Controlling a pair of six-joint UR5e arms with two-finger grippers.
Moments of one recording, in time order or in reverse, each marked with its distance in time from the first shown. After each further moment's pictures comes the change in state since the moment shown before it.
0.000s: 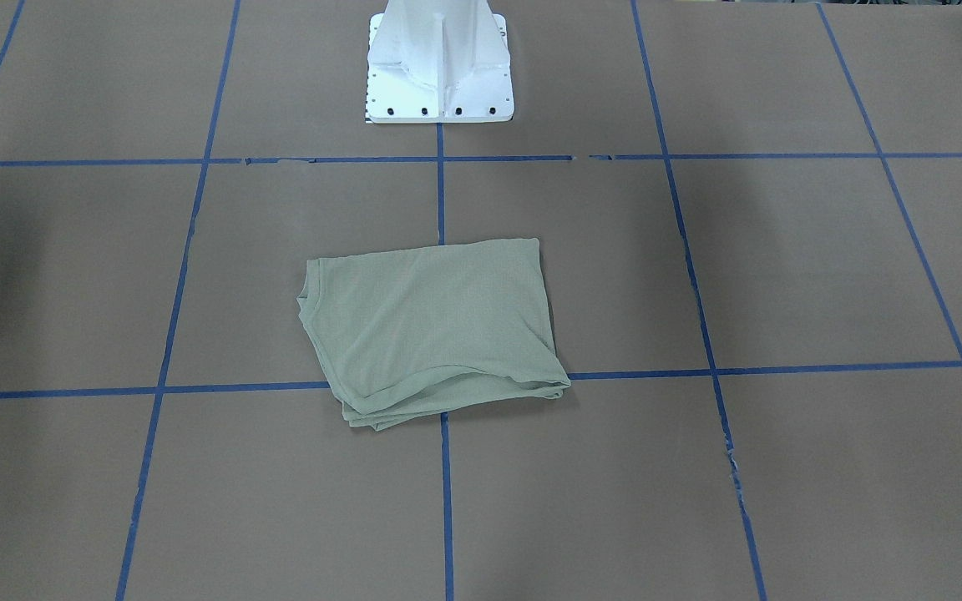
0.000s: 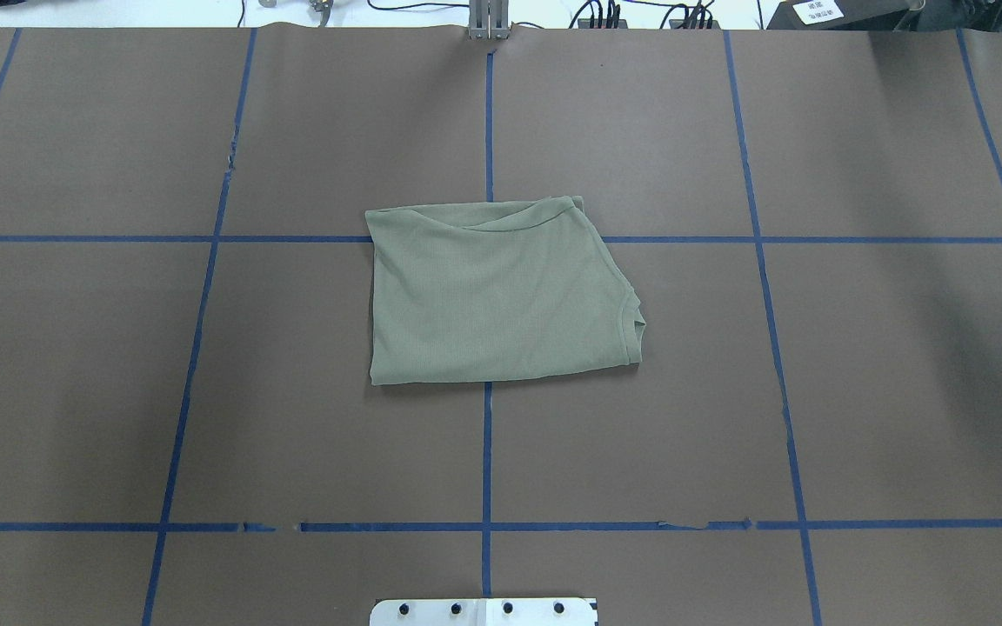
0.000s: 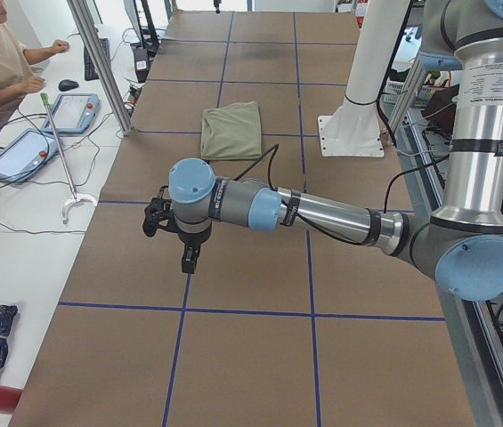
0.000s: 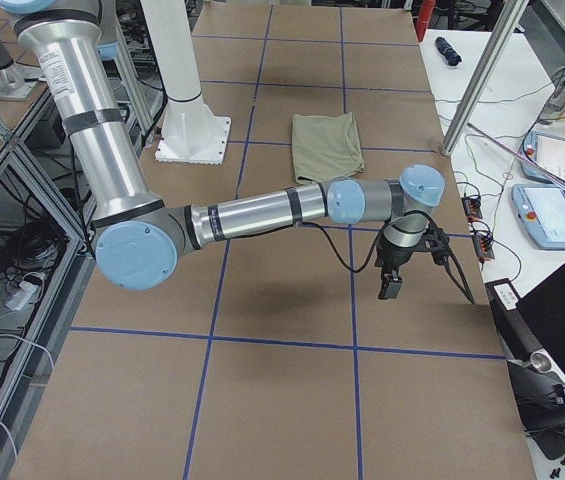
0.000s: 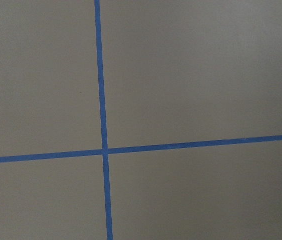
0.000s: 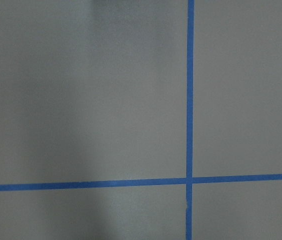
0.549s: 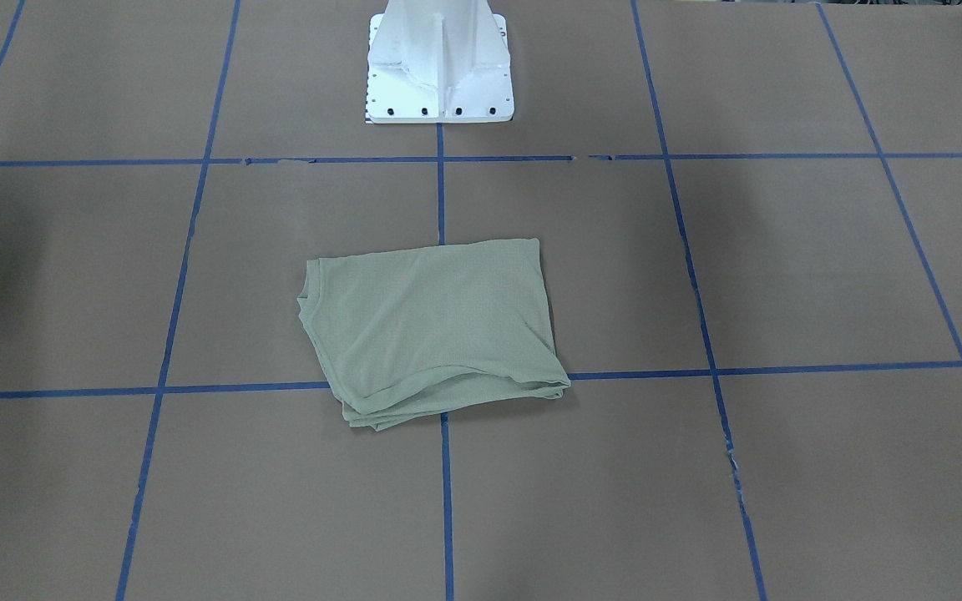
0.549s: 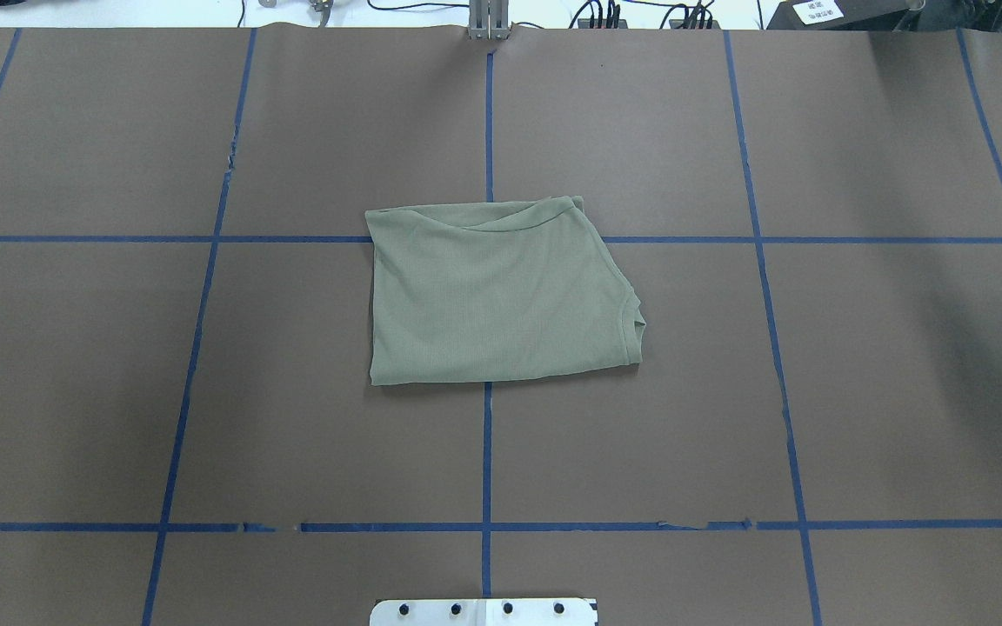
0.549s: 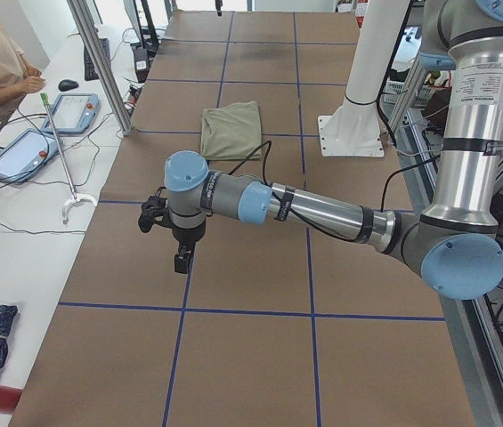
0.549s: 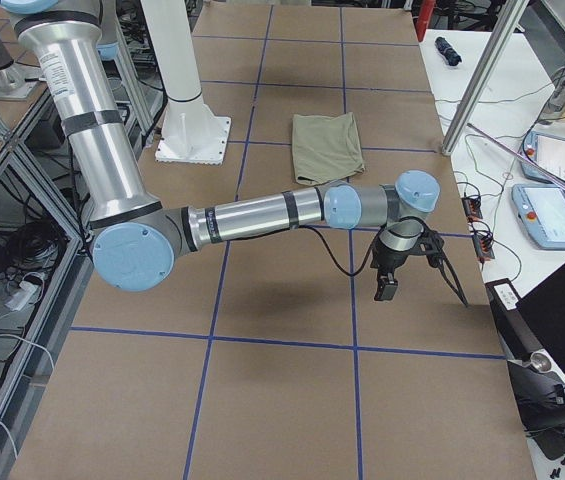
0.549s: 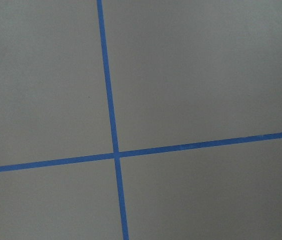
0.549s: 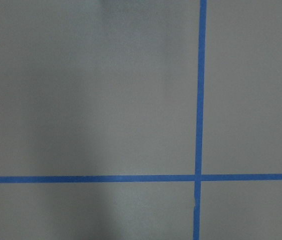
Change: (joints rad) left arm 0.061 -0.038 0.023 0.004 0.143 -0.005; right arm -0.021 -0.022 -0.012 0.032 0.041 -0.006
